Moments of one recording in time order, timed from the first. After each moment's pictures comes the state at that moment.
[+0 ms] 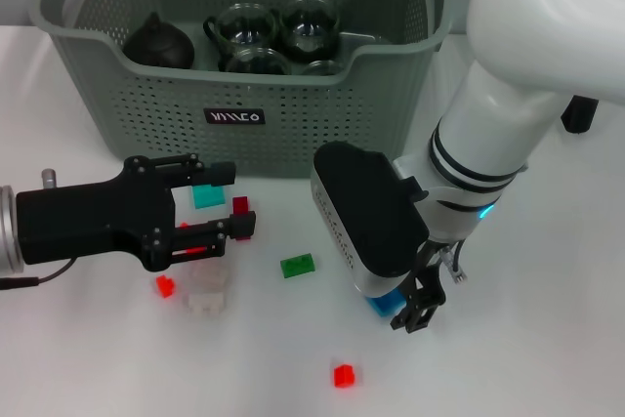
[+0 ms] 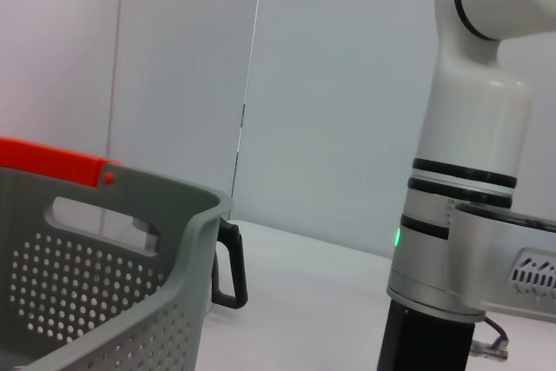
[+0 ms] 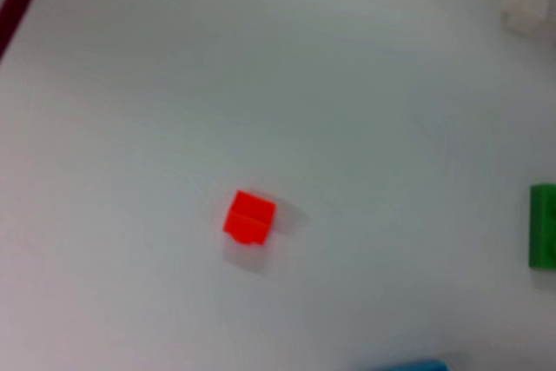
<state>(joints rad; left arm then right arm) -0.42 -2.17 0.50 0.90 2.06 1.84 -1.30 1.04 2.12 -1.89 -0.82 -2.39 -1.33 1.83</state>
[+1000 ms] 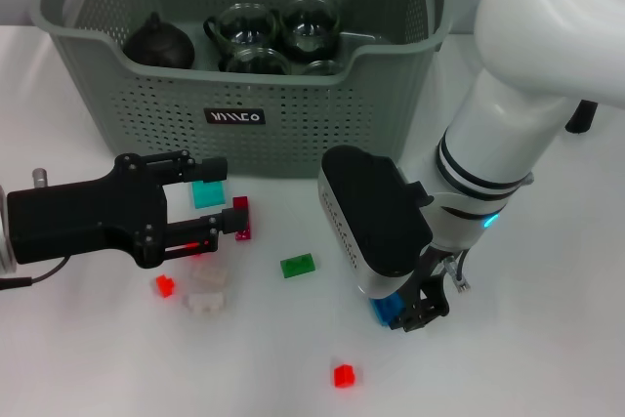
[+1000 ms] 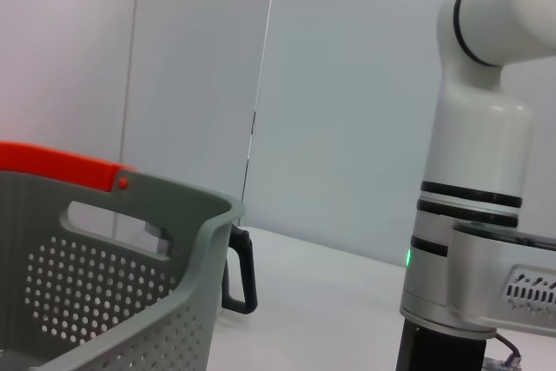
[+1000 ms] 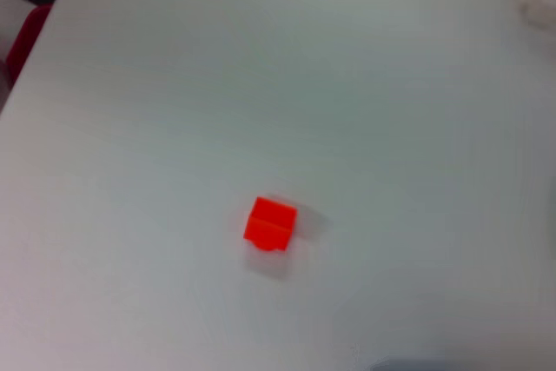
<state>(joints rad) -0.41 -2.17 0.47 0.90 2.06 1.85 -1.30 1.04 2.11 -1.89 -0.77 -2.35 -1.31 1.83</state>
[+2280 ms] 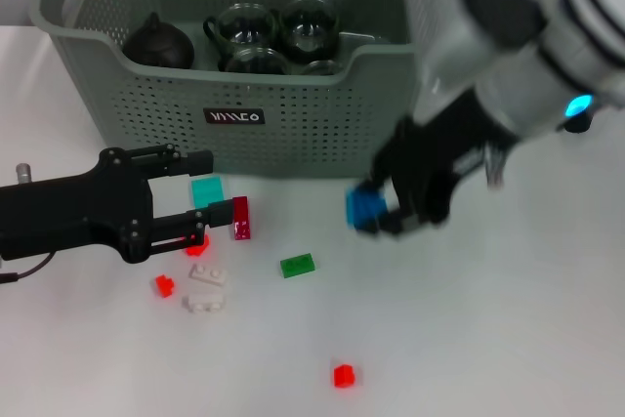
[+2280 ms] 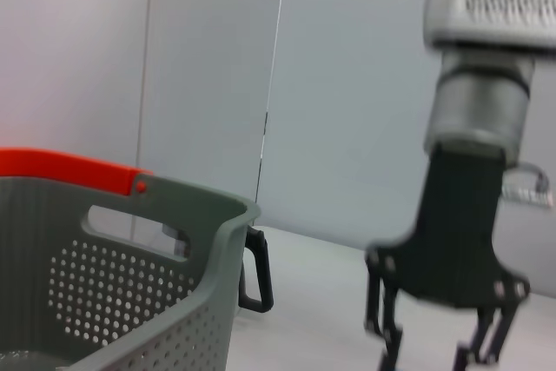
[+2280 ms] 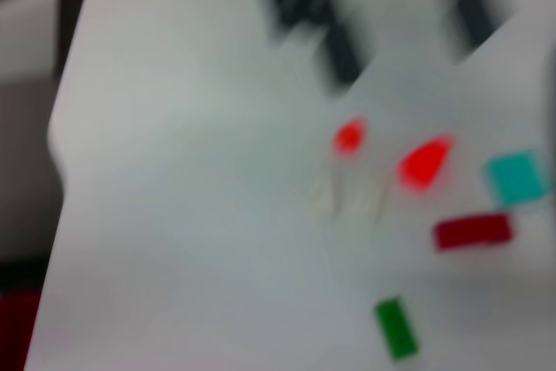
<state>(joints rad) -0.41 -2.16 0.44 0.92 2.07 1.86 -1.29 0.90 2.10 -1.35 -1.19 -2.37 -1.68 1.99</state>
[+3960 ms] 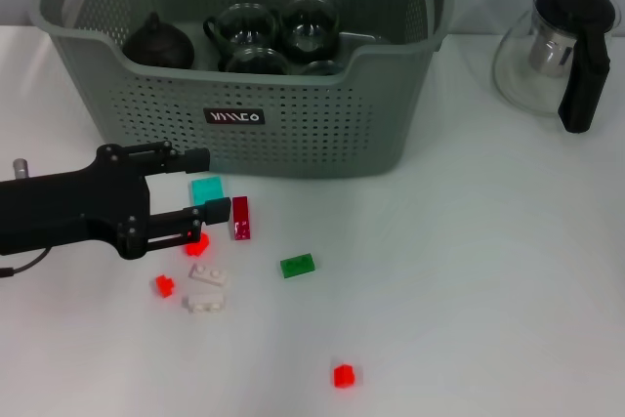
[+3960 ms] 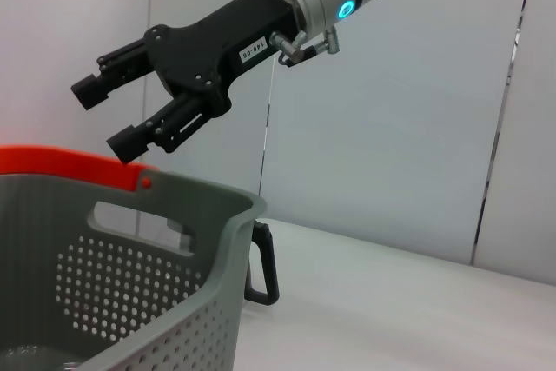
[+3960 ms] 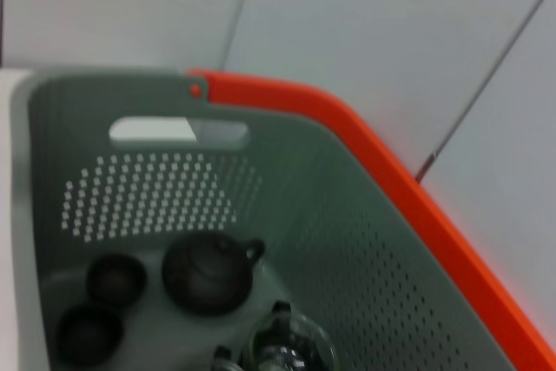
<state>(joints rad) -0.42 -2.15 0.44 0.93 2.08 1.86 -1.29 1.05 2.08 -1.06 -1.00 -2.44 -1.09 1.96</state>
